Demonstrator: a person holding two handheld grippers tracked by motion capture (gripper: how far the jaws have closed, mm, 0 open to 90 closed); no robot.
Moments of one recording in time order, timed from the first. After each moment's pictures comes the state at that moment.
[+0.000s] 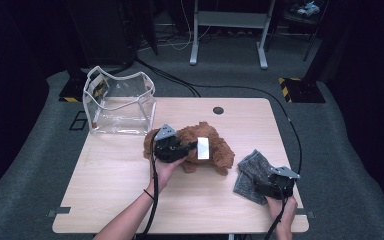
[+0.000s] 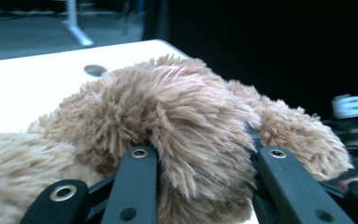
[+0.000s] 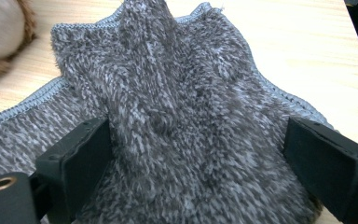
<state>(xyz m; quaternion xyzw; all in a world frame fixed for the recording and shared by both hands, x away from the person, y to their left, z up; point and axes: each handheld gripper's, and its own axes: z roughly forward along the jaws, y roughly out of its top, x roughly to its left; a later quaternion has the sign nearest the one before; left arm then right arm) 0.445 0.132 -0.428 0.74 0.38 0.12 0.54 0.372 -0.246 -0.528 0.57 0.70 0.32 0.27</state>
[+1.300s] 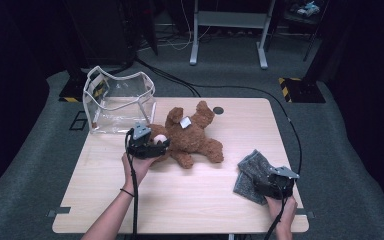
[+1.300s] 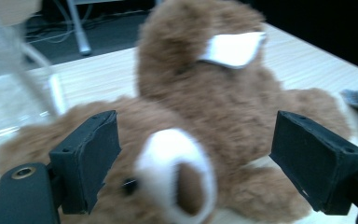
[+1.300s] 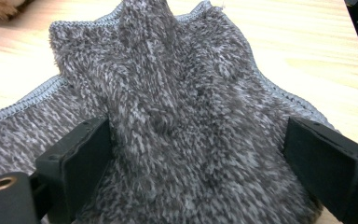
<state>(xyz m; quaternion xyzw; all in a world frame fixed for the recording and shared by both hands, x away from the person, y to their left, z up) 0.449 0.212 -0.438 0.72 0.45 0.25 0.46 0.372 -0.246 -0.528 0.57 0.70 0.32 0.27</state>
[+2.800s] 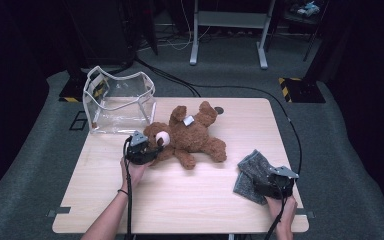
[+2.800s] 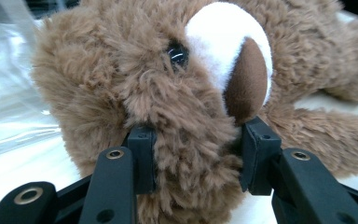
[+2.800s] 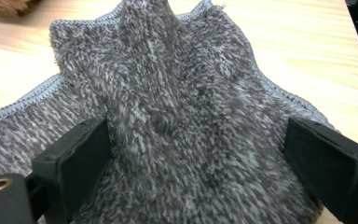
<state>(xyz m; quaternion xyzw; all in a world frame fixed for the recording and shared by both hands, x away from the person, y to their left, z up) 0.467 0.230 -0.493 0.75 0.41 0.19 0.48 0.372 -0.245 -0.526 0.57 0.71 0.32 0.27</state>
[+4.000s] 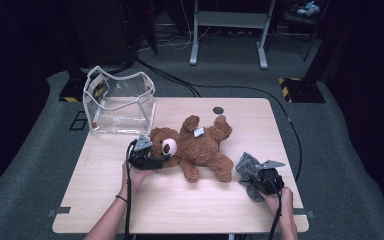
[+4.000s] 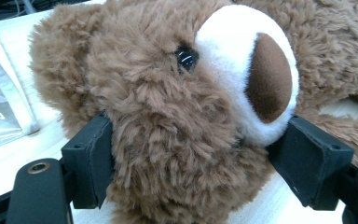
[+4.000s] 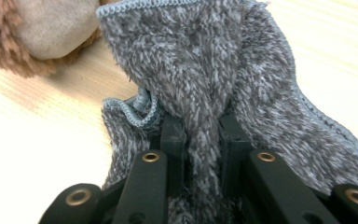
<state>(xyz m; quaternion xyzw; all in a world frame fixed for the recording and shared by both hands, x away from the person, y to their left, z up) 0.452 0.217 -0.491 0.78 0.38 0.19 0.46 0.387 -0.220 -0.507 0.49 0.80 0.28 0.20</state>
